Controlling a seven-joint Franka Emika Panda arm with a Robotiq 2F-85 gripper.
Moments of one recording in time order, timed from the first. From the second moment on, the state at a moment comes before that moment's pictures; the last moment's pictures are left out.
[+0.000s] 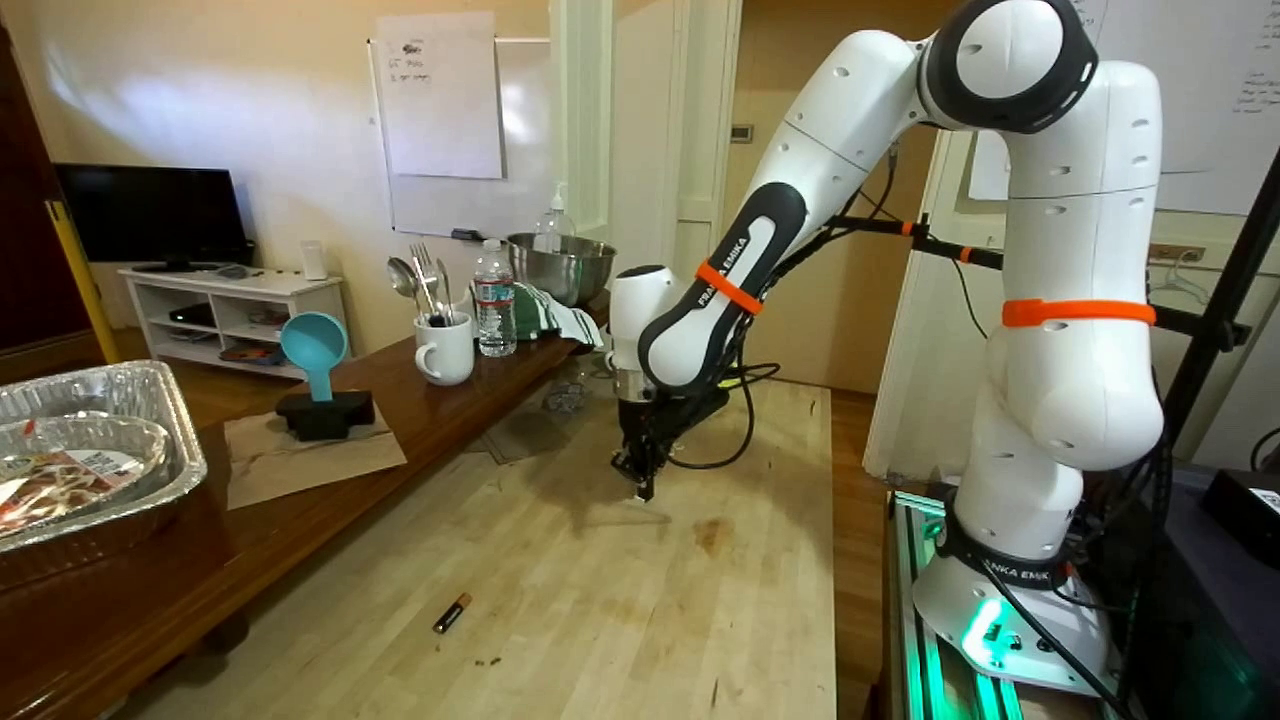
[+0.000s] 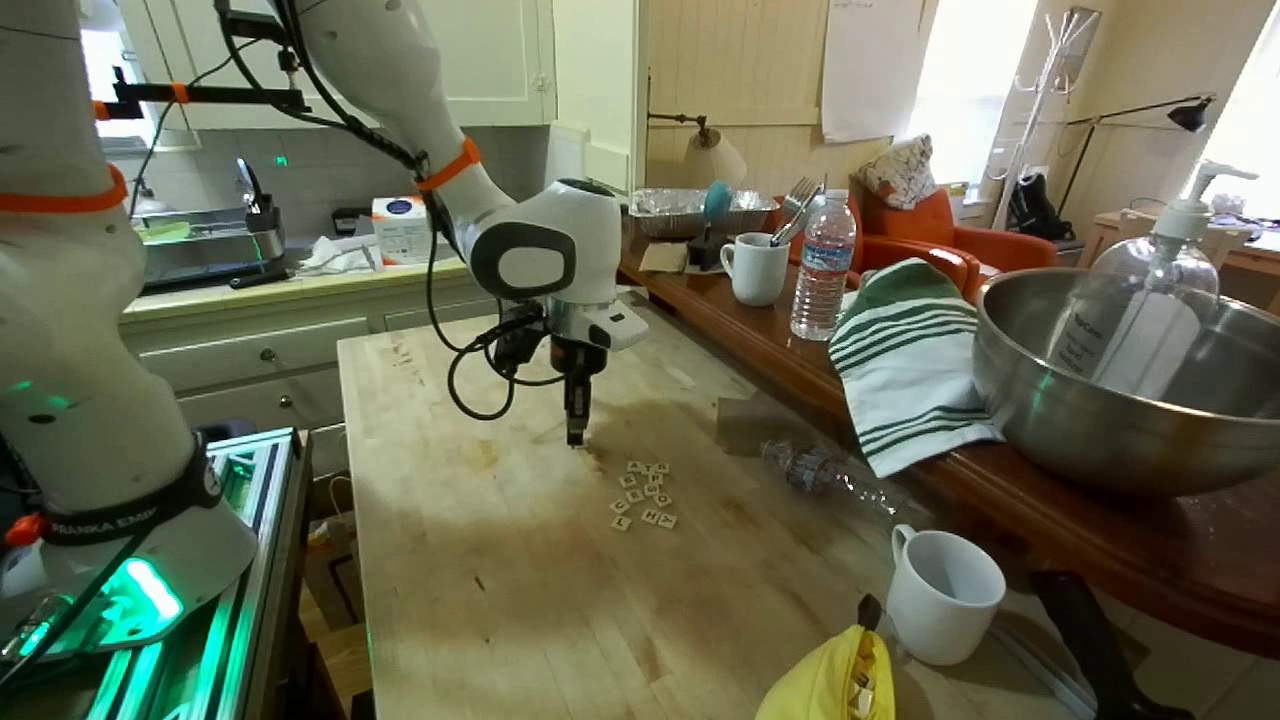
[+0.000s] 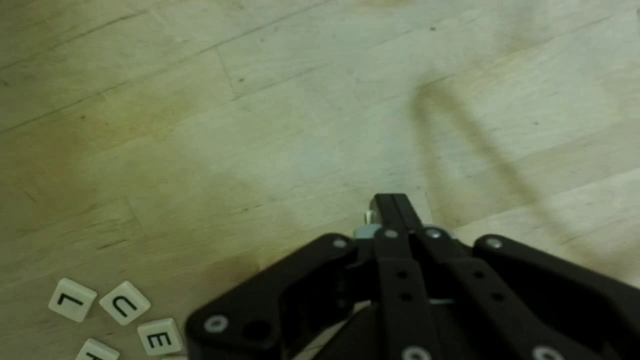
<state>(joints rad) 0.02 0.18 -0.01 -2.48 -0.01 2.60 0.28</state>
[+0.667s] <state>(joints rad) 0.04 0.19 -0.01 -2.46 0.05 2.60 0.48</state>
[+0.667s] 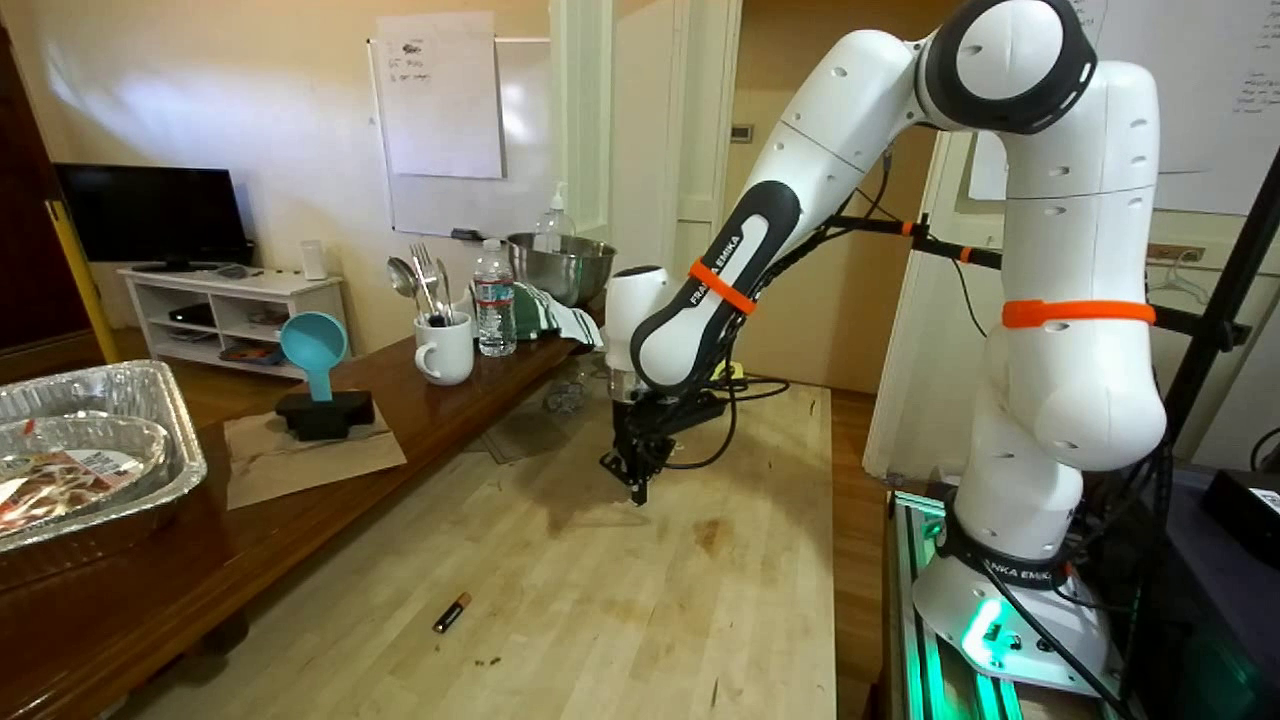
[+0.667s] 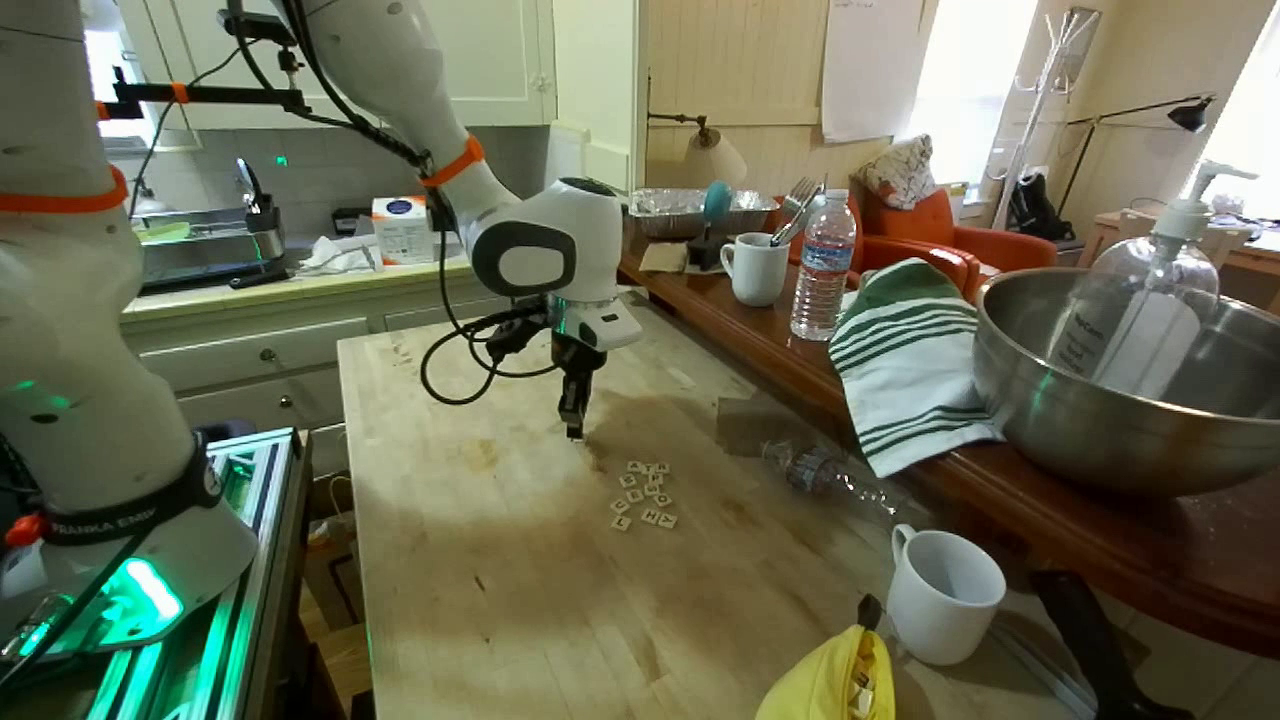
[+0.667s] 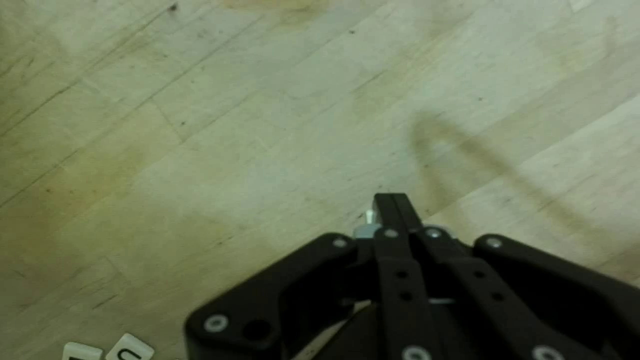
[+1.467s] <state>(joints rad) 0.03 0.09 -0.02 -2.46 0.05 2.58 0.36</state>
